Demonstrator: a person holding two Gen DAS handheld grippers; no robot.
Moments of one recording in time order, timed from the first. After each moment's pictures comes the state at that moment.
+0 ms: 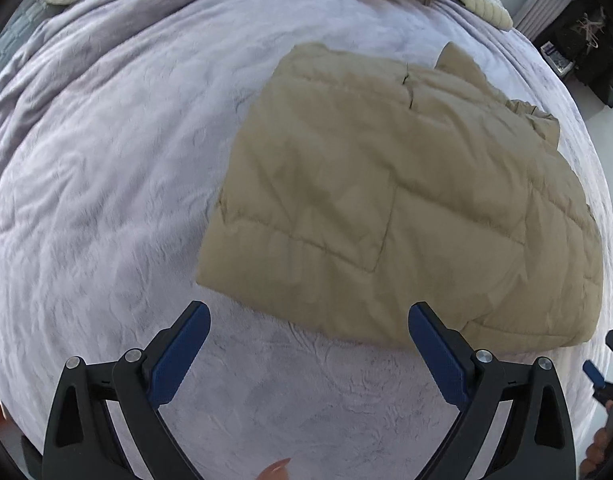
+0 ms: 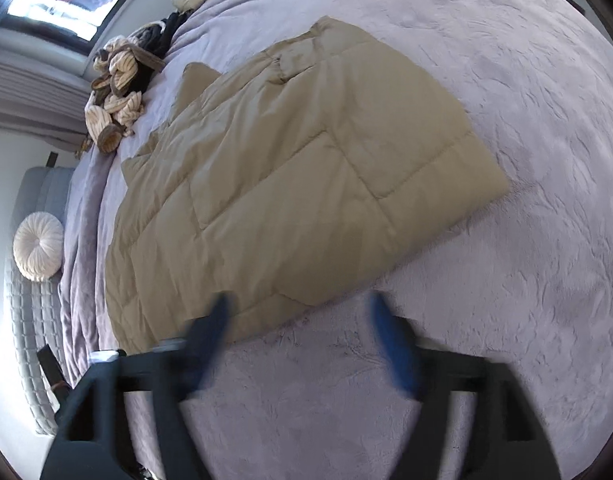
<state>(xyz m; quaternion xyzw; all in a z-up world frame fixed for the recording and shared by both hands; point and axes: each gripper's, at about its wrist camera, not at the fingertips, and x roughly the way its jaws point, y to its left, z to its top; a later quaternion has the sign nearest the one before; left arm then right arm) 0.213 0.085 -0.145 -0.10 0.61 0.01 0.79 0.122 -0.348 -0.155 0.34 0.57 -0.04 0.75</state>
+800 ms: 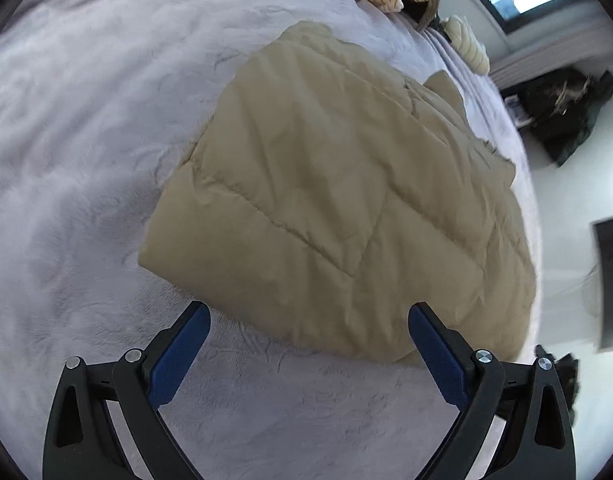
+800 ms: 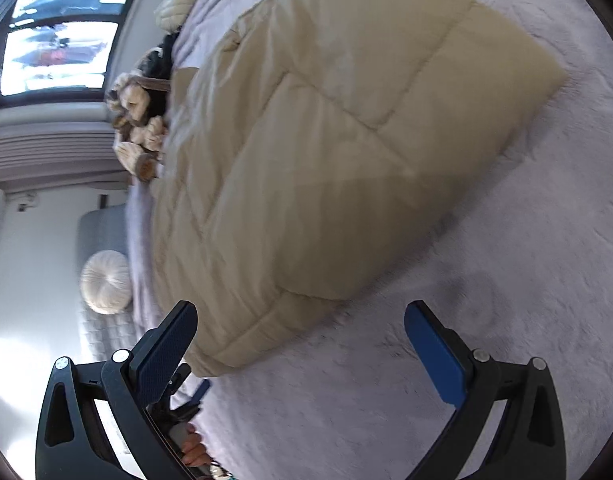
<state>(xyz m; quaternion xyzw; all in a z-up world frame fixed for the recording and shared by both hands) 0.213 0.128 -0.189 -0.28 0.58 -0.09 0.76 0.125 -0.349 -0.222 0.51 0.52 0.04 0.68</state>
